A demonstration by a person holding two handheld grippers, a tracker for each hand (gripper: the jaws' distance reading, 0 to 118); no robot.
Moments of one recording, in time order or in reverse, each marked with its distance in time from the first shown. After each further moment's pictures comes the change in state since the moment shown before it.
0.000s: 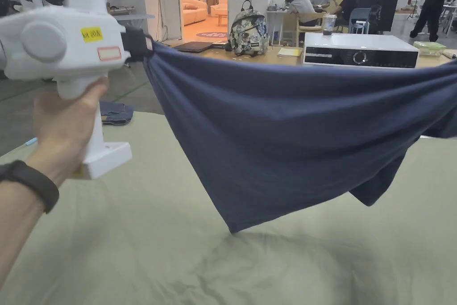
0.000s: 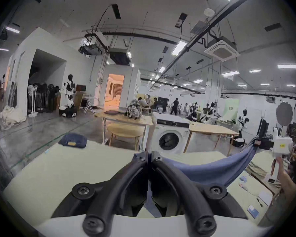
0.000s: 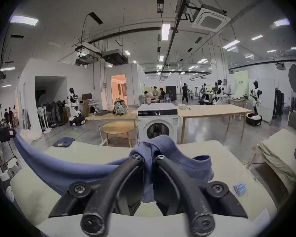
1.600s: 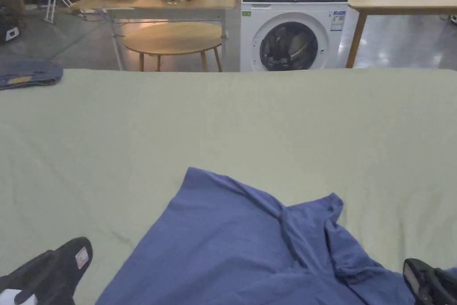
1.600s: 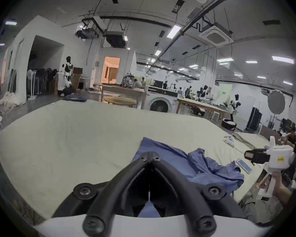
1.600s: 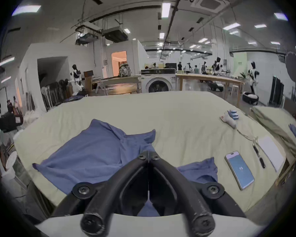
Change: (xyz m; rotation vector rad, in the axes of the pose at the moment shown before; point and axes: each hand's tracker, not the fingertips) left arm 0.060 -0.260 0.228 -0.135 -0.036 0.019; right arm -0.042 -0.308 0.251 -0.208 0.004 0.021
